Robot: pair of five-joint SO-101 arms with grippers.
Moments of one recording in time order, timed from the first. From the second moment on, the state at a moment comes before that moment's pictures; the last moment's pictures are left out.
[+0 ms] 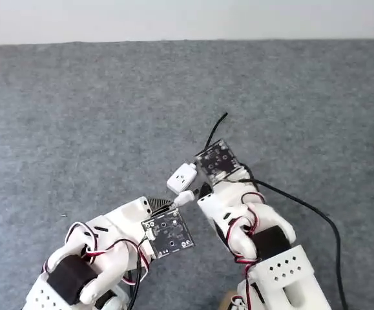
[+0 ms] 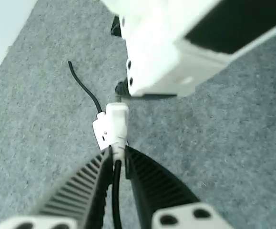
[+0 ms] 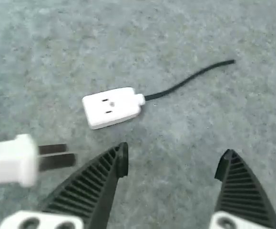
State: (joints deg) left arm 36.0 -79.4 61.1 74.6 -23.6; right arm -25.1 -64.6 68.0 49.1 10.6
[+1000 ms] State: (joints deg) left arm 33.3 -79.4 64.0 68.4 -21.3; right arm -22.6 -64.6 65.1 50.9 10.6
